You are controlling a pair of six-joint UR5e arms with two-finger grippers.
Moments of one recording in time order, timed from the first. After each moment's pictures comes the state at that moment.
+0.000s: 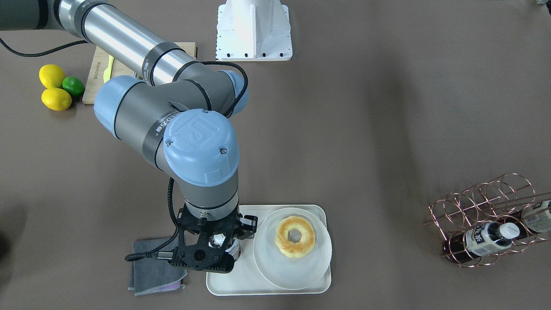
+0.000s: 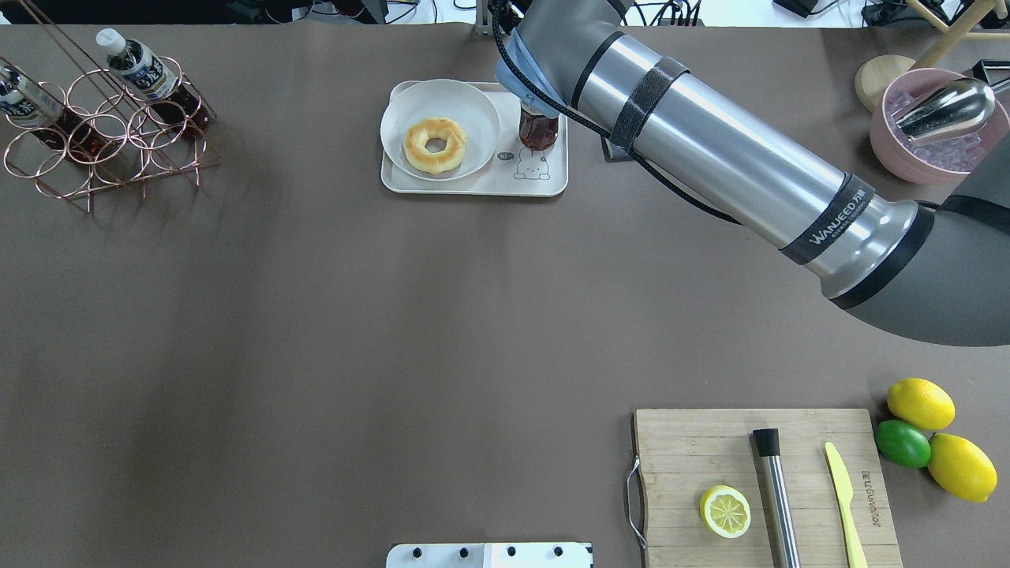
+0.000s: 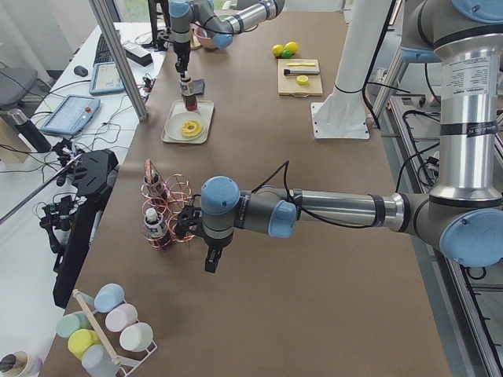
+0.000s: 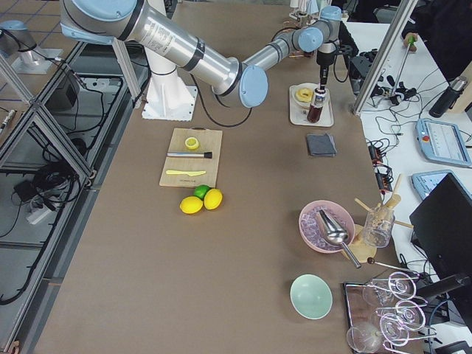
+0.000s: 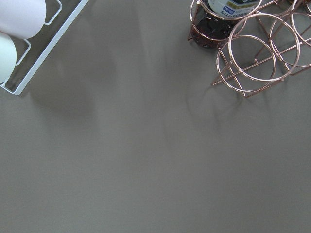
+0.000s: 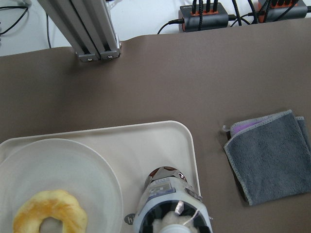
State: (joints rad) left arm -1.56 -1.49 -1.69 -1.74 -2.37 0.01; right arm 0.90 -0.35 0.94 -1.54 1.99 1.03
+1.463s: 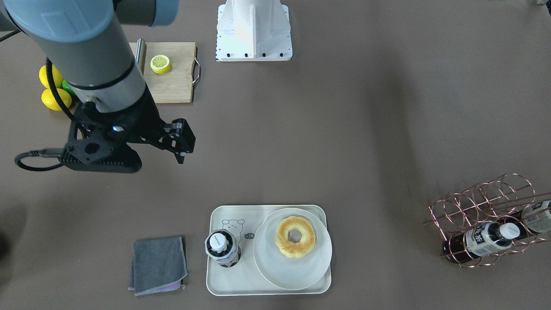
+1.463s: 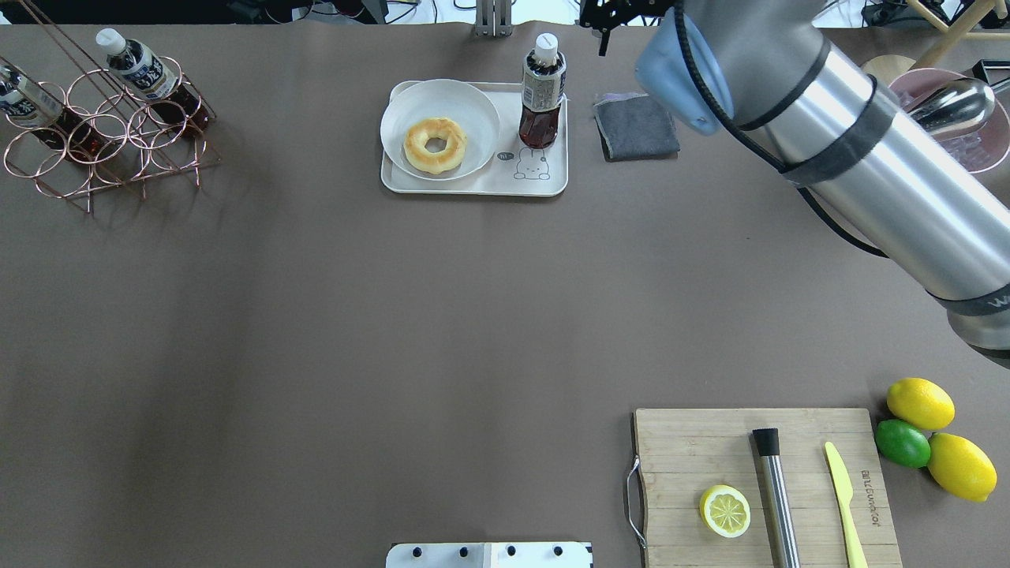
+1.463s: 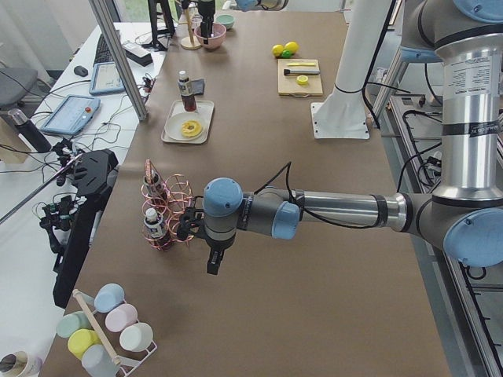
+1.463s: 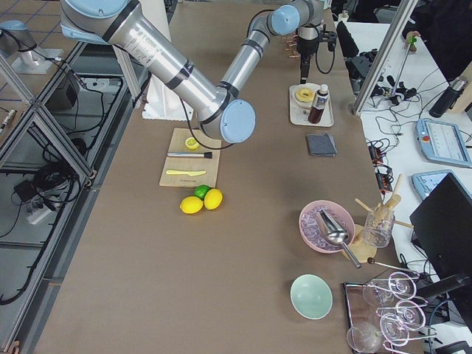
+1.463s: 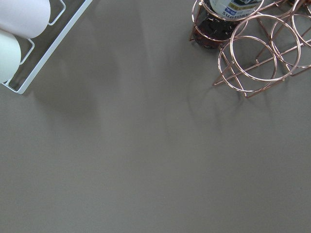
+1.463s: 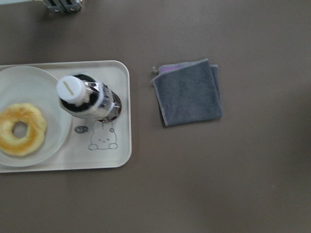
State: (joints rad) left arm -1.57 -1.48 -1.70 -1.74 -2.37 0.01; right arm 0.99 -0.64 1.64 -2.02 2.12 0.86
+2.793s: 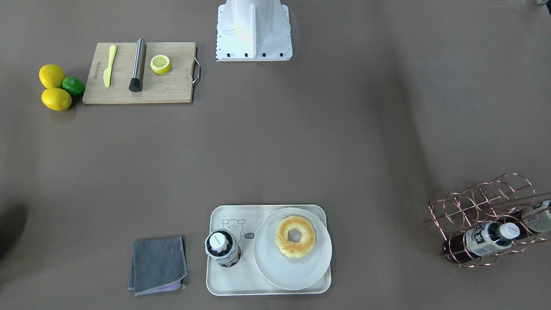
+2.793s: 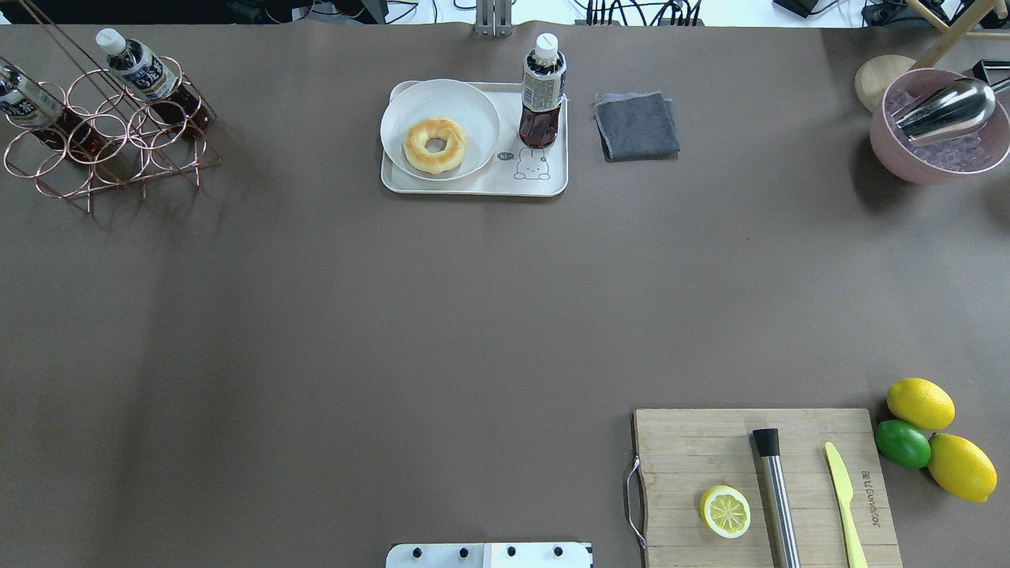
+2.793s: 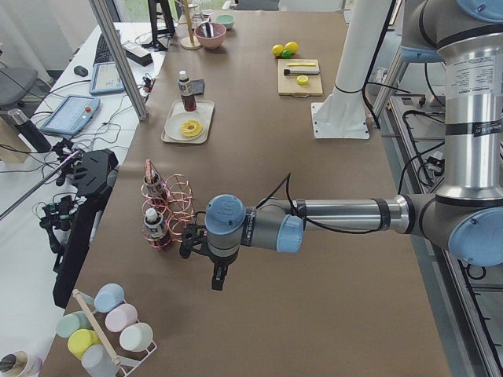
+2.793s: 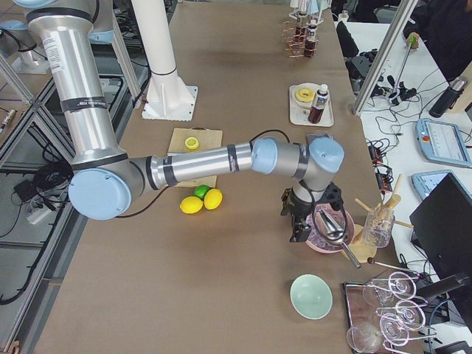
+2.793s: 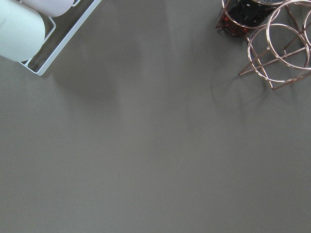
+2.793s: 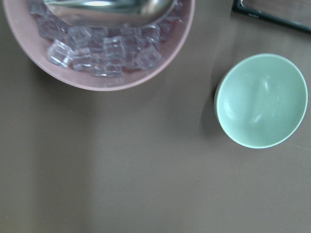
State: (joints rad) left arm -1.60 -1.47 -1.63 -1.76 -2.36 0.01; right arm 1.54 -1.35 1.55 -1.90 2.19 -0.28
